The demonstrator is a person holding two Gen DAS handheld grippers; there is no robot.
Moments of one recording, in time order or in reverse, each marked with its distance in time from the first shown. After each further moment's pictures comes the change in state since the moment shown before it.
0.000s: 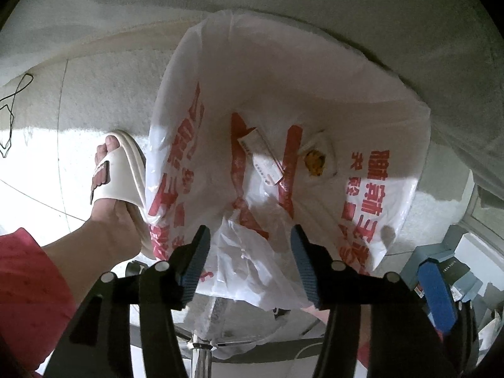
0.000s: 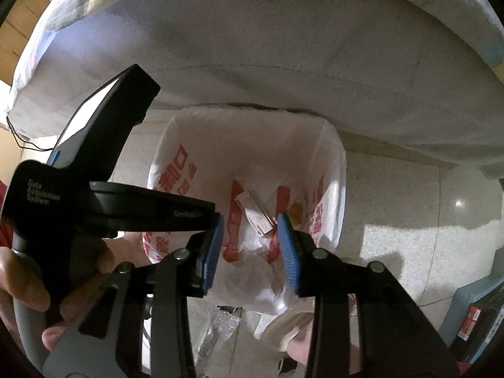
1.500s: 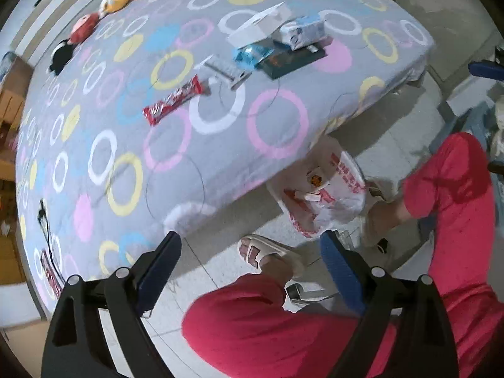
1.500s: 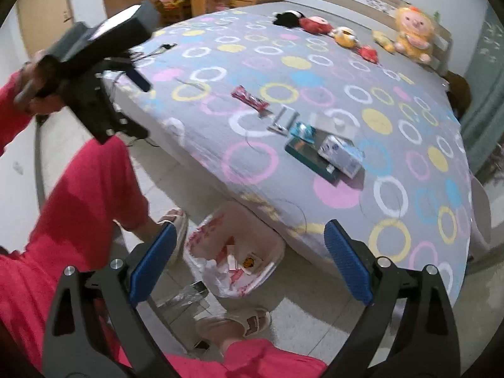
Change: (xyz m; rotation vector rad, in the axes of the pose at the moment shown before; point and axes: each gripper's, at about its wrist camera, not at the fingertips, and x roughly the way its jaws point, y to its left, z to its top) left arm -0.363 0.021 -0.115 0.794 -0.420 0.268; right arm -0.329 0.065 0.031 -0.592 -0.282 0.008
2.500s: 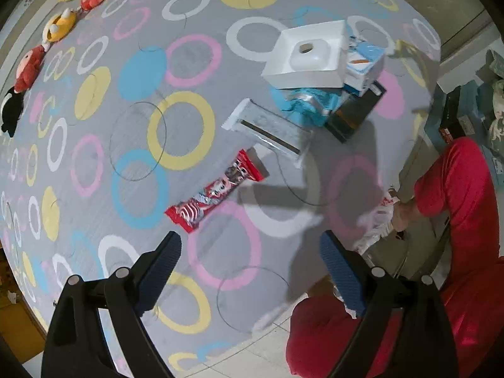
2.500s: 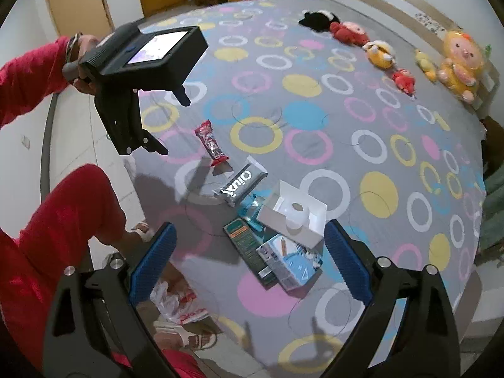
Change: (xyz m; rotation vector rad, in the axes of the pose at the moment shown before) left arm 0.077 0.114 0.159 0.209 0.082 -0.099; right arm 0.095 -0.131 0.171 -0.202 0.092 0.099
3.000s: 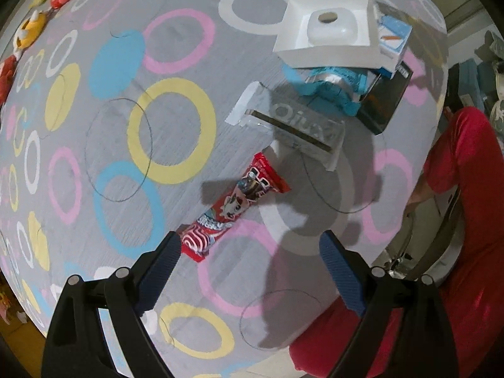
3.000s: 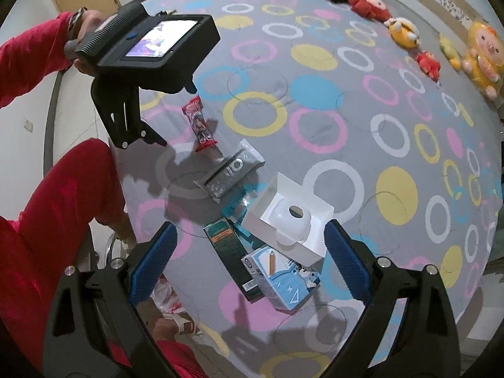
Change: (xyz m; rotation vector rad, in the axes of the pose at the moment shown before) left arm 0.052 0.020 0.021 0.089 0.084 -0.033; right arm 0.067 -0.028 0.019 -0.031 0.142 0.070
